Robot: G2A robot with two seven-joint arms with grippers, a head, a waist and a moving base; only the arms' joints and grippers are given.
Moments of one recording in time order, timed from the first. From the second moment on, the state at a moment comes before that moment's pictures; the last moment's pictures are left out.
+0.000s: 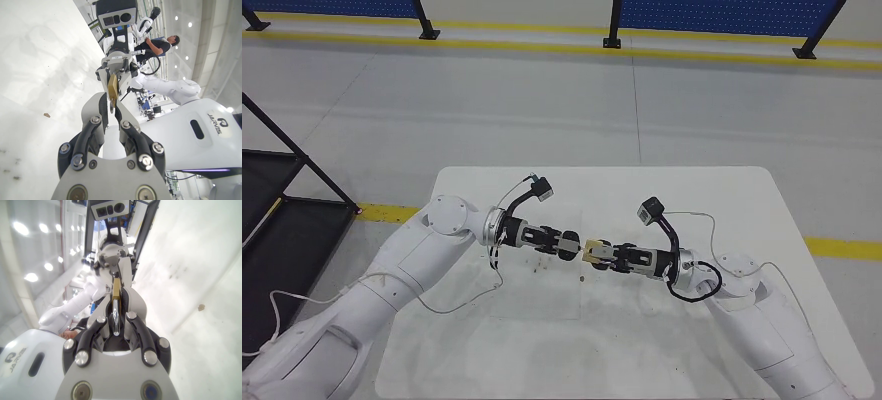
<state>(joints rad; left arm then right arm) 0.82 -0.96 -0.76 -1.27 -0.66 -0.49 -1.25 -1.16 -1.06 1.00 -1.55 0.45 -0.22 0.97</state>
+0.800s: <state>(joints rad) 0.87 -0.97 -0.82 -1.30 -0.61 -0.45 -1.24 -1.16 -1.06 1.00 -1.55 0.45 -0.22 0.97</state>
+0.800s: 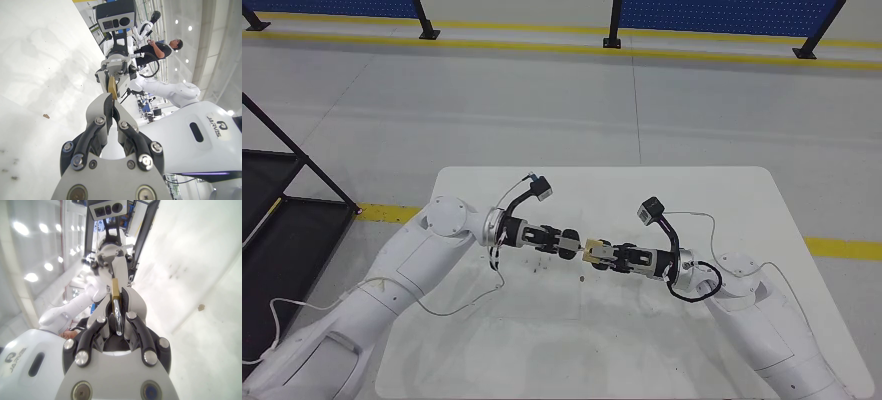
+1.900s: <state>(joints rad) 0.88 -1.00 -0.85 -1.28 -0.50 -0.53 -1.22 -1.16 -1.06 1.00 -1.55 0.45 -0.22 0.97</state>
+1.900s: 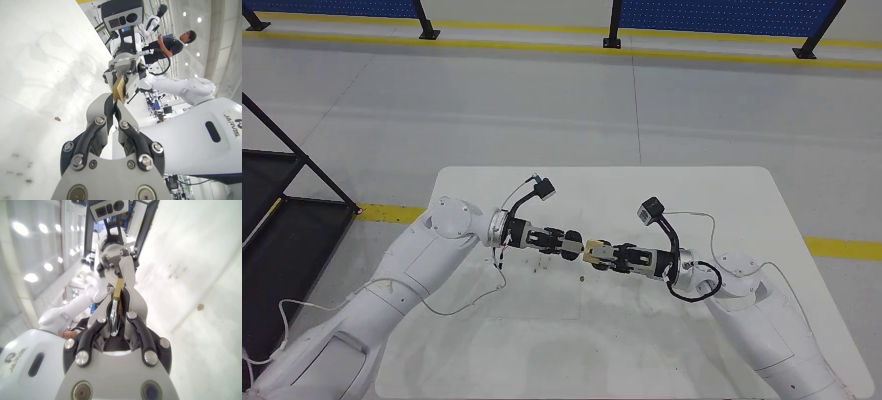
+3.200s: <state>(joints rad) 0.99 -0.99 -0.95 -1.41 -0.26 -0.71 -1.05 -1.16 -1.06 1.00 -1.55 0.45 -0.22 0.97</state>
